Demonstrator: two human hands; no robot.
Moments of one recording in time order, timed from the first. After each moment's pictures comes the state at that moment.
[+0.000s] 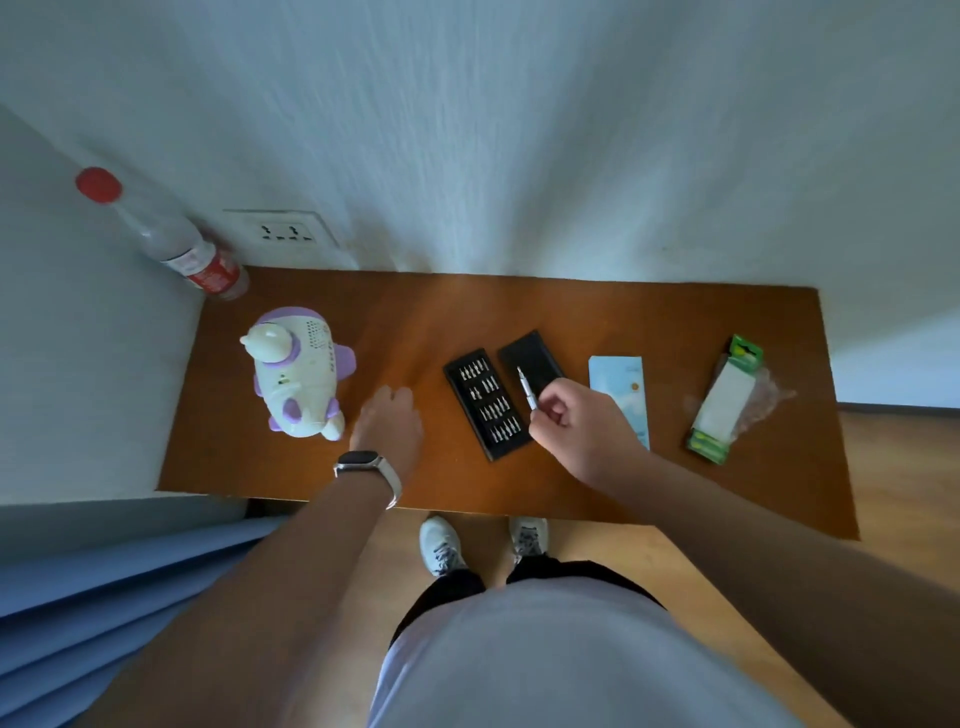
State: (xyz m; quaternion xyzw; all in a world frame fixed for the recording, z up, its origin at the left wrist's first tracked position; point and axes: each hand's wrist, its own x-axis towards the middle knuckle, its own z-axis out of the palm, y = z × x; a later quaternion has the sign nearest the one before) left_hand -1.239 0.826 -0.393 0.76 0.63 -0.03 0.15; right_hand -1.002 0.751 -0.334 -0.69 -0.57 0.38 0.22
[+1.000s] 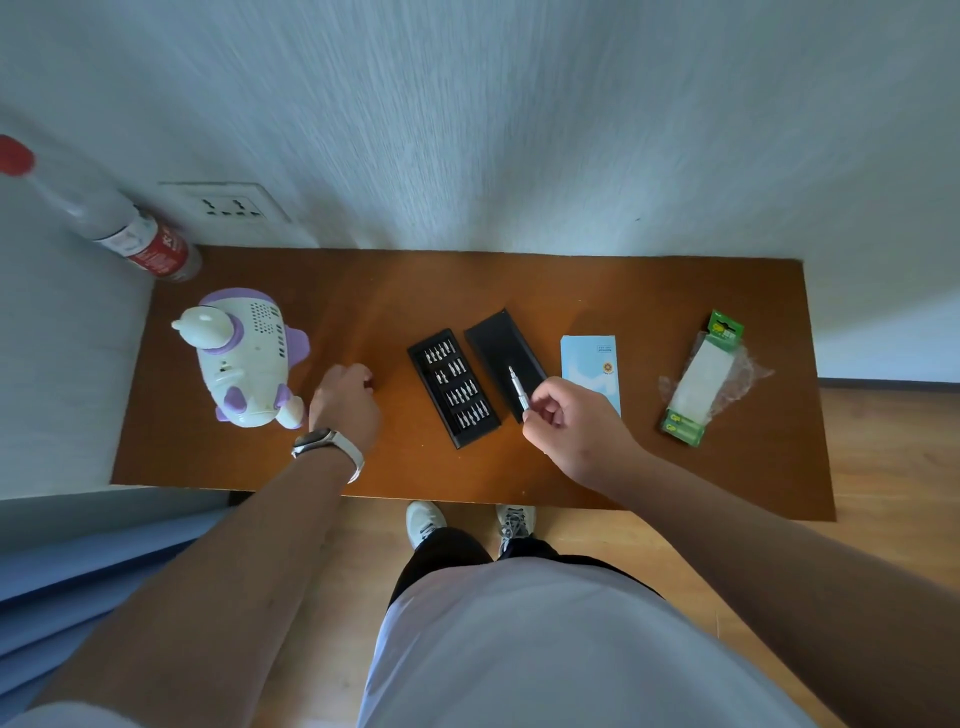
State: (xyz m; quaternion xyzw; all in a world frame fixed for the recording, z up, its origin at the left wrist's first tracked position) left_hand -1.237 0.843 -0.416 0.66 0.73 -0.01 0.20; right_hand -0.973 0.729 -0.350 -0.69 -0.56 0.41 0.22
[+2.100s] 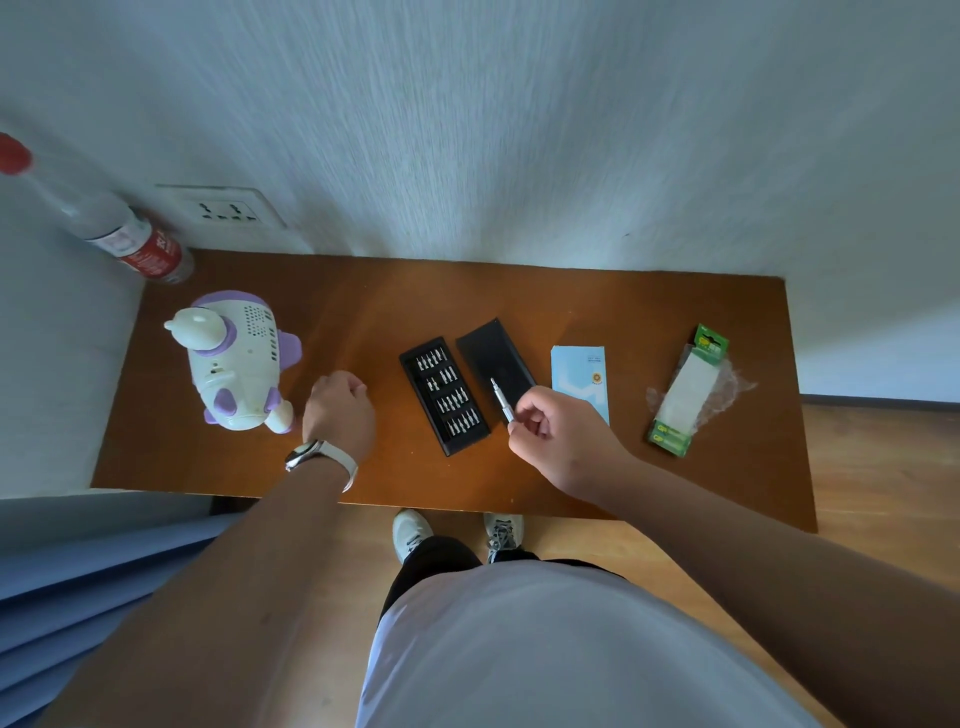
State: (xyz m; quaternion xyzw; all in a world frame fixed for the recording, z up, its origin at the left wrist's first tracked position) left_hand -1.226 0.837 -0.408 0.59 0.77 0.05 0.25; right_hand -0.974 0.729 -0.339 -0.66 -0.59 0.40 0.21
